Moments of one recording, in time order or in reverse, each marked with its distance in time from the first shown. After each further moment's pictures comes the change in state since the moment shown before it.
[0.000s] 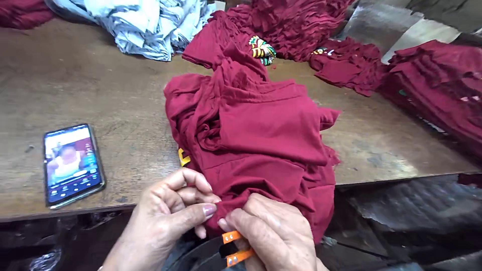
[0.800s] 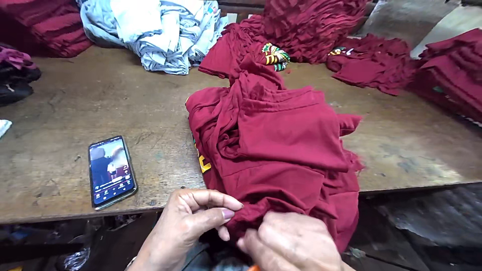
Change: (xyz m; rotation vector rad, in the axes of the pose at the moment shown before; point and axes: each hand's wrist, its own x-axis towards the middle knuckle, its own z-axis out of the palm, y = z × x) left_hand -0.004 0.009 -0.007 -0.013 -0.041 -0.121; right_hand 0.001 -0.006 -0.013 0.016 -0.198 -0.105
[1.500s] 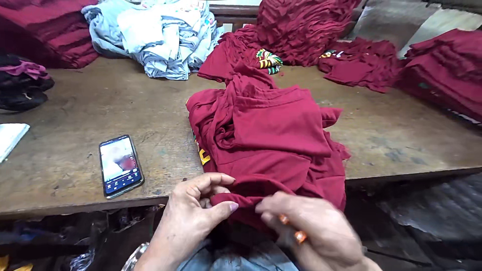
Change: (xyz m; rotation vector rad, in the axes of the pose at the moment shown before) left_hand -0.010 -0.004 0.006 0.546 0.082 0.250; right_hand -0.011 -0.006 -0.025 0.125 0.073 0.208
